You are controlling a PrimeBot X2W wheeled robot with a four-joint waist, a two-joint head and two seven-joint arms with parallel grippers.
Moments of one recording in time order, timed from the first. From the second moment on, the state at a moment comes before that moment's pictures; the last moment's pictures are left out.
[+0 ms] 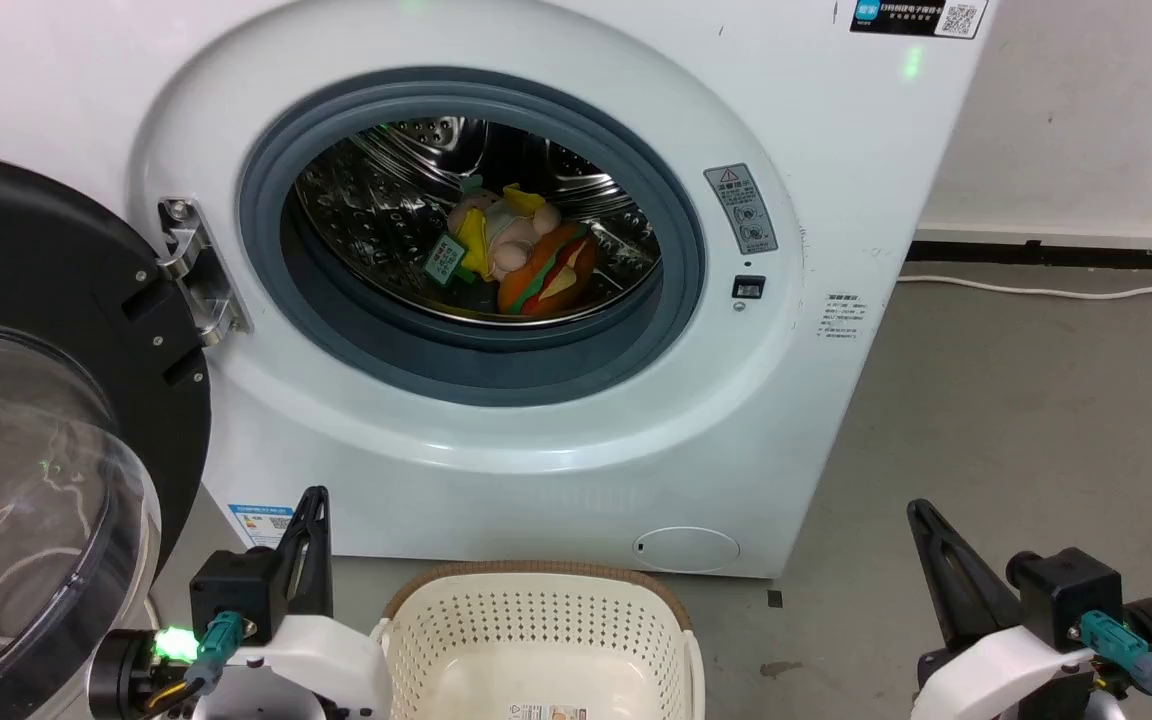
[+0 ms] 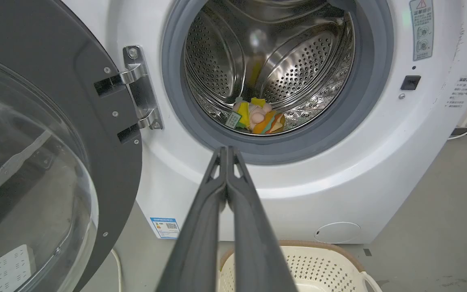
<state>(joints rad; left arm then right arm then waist) -0.02 0.05 0.00 0.00 0.00 0.01 0.00 0.01 -0.05 0.00 0.00 0.01 0.13 0.00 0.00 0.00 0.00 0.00</state>
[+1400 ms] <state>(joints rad) -0.02 0.05 0.00 0.00 0.00 0.01 0.00 0.01 -0.05 0.00 0.00 0.01 0.13 0.00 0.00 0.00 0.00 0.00</state>
